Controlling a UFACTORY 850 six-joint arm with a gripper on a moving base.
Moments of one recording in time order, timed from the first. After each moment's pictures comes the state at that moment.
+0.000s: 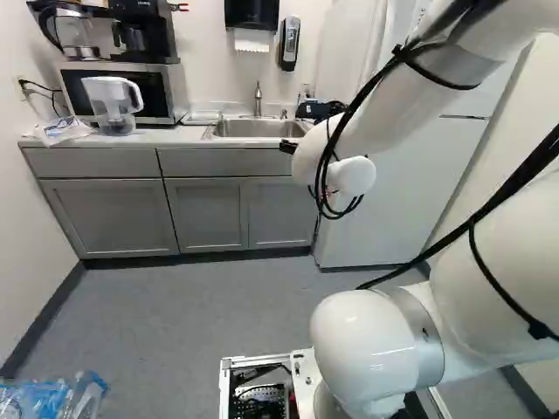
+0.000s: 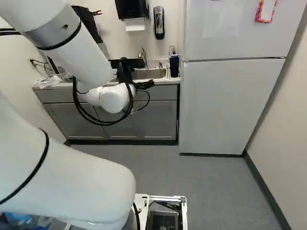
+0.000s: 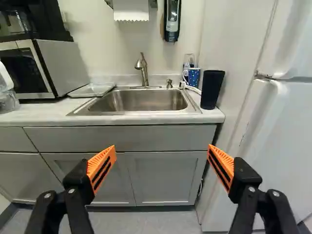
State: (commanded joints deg) arm 0.0 14.8 -22.6 0.0 43.8 0.0
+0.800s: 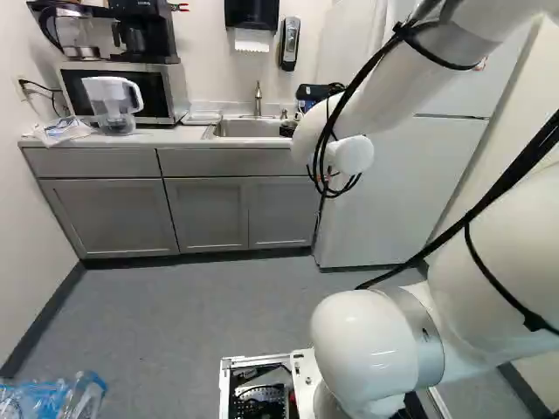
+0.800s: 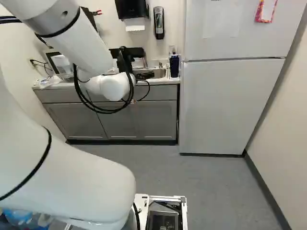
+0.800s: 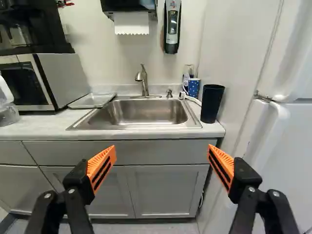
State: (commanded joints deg) arm 0.0 13.8 -28.5 0.0 40.3 0.0
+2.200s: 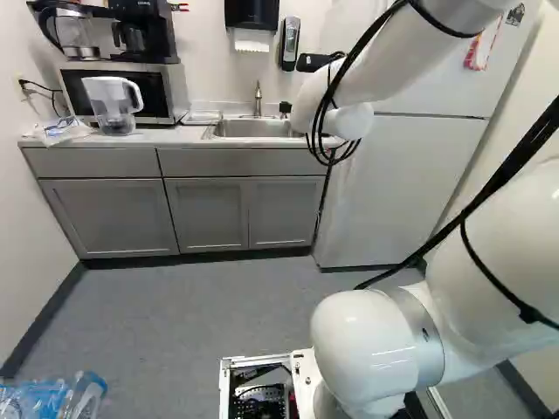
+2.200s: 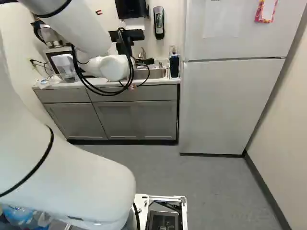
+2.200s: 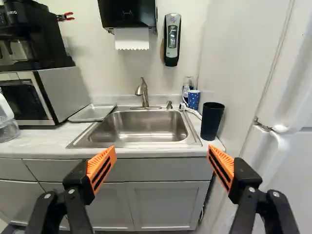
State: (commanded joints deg) arm 0.0 12.6 -38.3 0.0 32.6 0.0
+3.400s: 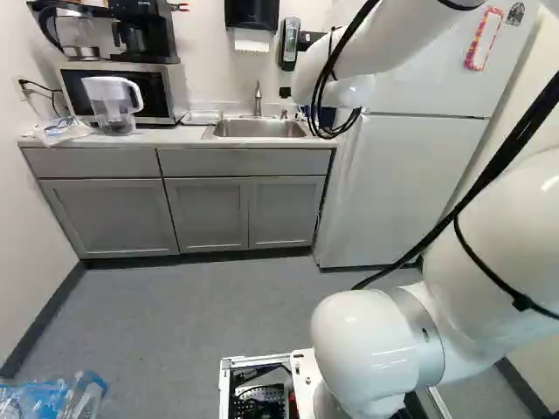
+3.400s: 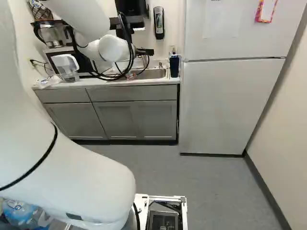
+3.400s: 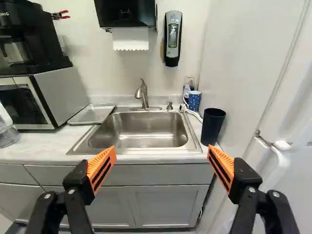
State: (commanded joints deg) arm 0.0 10.7 -47.1 0.0 22.4 0.0
